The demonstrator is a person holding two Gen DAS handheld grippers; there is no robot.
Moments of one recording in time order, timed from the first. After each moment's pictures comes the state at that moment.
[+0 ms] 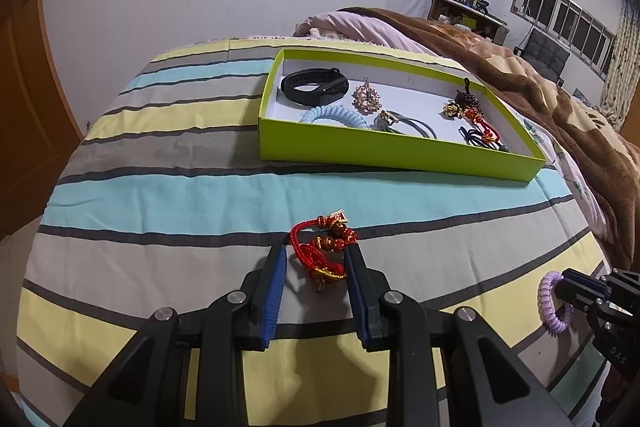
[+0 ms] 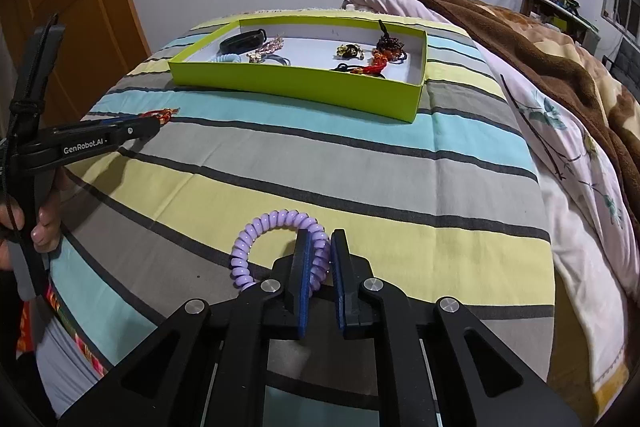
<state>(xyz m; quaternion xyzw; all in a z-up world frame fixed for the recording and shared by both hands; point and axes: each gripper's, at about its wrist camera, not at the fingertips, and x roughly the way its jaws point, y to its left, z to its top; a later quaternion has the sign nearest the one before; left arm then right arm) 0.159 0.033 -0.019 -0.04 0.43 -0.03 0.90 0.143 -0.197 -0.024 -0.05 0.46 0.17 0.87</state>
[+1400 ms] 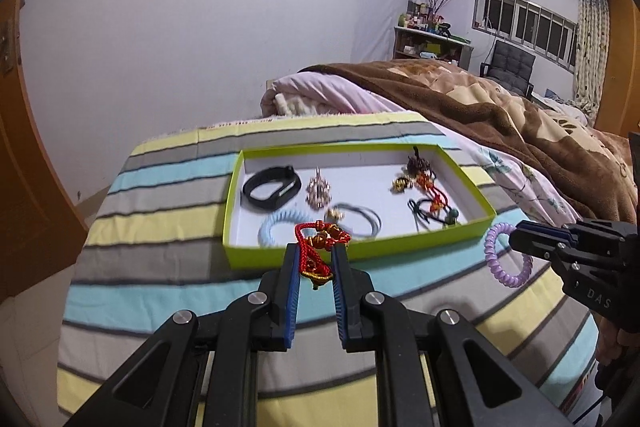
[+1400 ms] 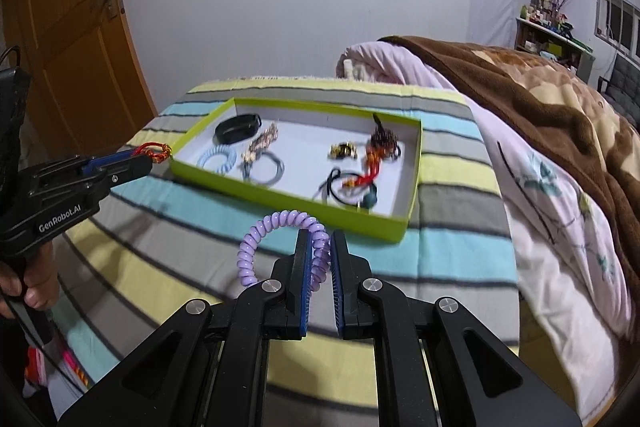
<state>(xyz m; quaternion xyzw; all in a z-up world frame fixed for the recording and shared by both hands) 0.170 0.006 0.052 0.01 0.35 -0.07 0.93 0.200 -0.188 0.032 -0.04 0.39 0.18 0.90</state>
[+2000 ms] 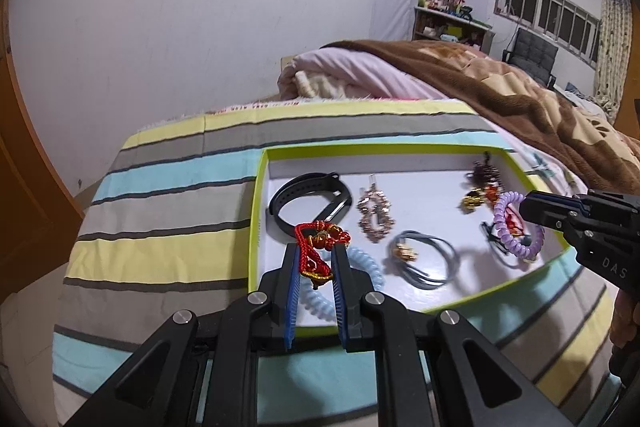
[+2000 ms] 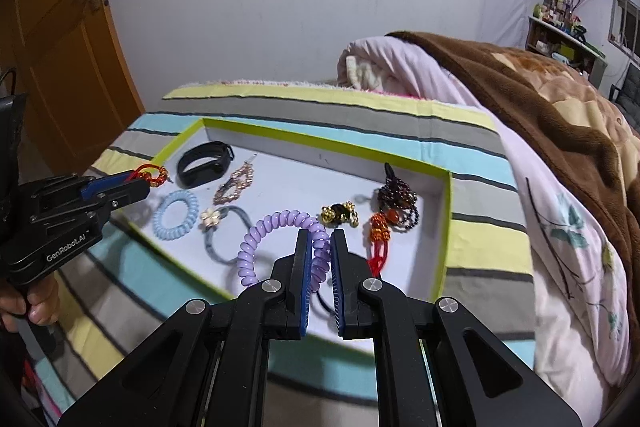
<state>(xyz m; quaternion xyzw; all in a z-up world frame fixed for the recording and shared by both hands) 0.260 0.030 0.014 0.01 0.39 -0.05 0.92 0.297 -0.160 0.011 -0.05 0.42 0.18 0.89</state>
